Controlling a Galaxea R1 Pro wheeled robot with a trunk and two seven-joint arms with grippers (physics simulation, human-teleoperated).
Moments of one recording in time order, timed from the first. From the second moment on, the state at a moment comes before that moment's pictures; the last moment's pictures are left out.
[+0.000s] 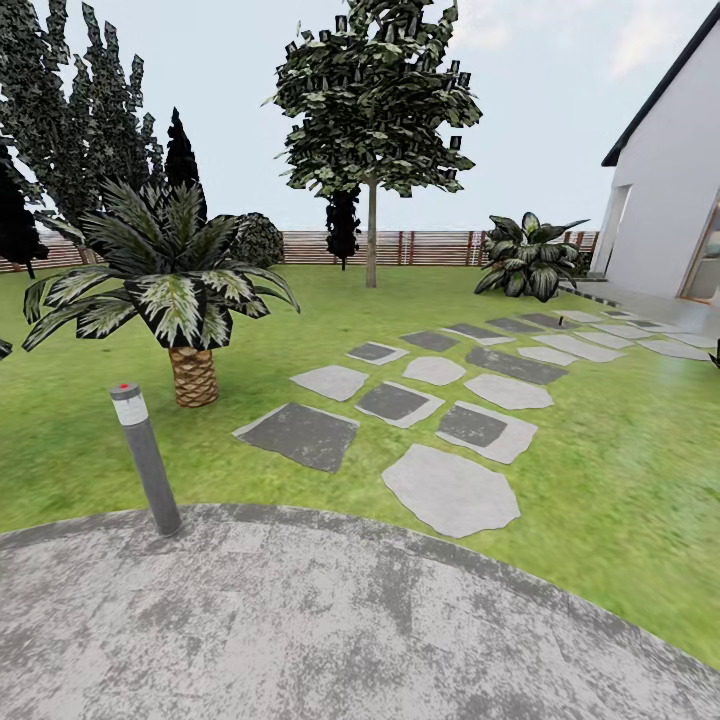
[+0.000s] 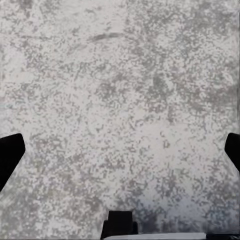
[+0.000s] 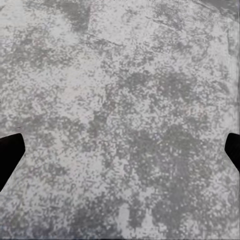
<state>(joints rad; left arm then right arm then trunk) -0.14 0.02 0.02 -0.22 0.00 -0.26 0.00 -0.04 -0.05 -0.01 -0.47 0.00 -0.24 0.00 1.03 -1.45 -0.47</state>
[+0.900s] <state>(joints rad) -0.25 0.03 0.02 -0.50 -0.01 -0.26 0.02 -0.10 -0.06 -0.01 -0.52 0.00 -0.25 0.00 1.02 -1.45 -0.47</state>
